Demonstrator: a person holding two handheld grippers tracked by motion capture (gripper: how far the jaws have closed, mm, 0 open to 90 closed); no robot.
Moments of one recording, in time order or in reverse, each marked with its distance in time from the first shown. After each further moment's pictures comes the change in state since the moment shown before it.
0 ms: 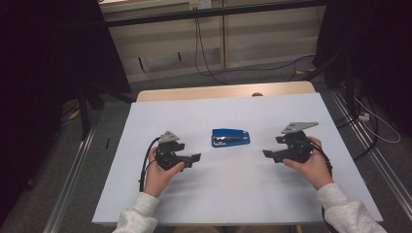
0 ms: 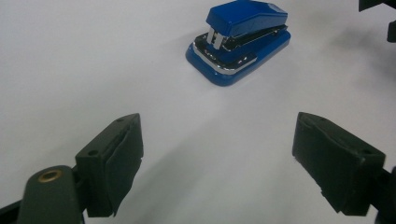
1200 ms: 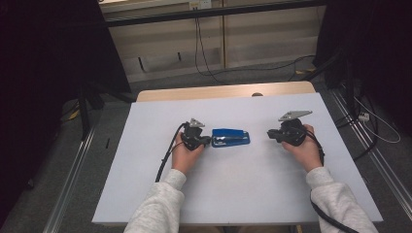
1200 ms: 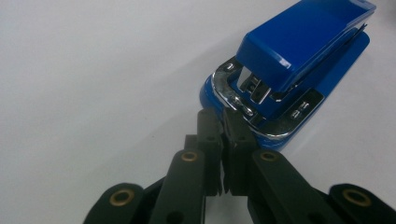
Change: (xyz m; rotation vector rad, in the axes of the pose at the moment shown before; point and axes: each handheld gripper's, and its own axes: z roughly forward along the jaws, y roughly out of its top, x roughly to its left) left arm 0.002 0.040 0.095 0.116 0.084 0.077; right arm -0.040 0.016 0.033 0.002 -0.084 0.006
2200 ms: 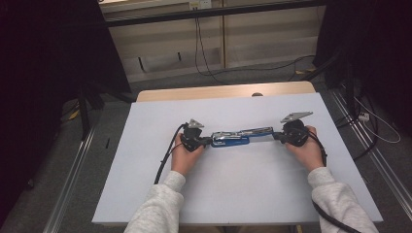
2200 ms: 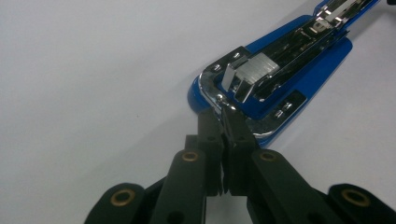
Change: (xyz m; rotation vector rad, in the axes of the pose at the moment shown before) left arm -0.001 -0.004 -0.002 -0.010 -0.023 -0.017; right arm -0.009 -0.009 0.002 0.065 -0.040 0.003
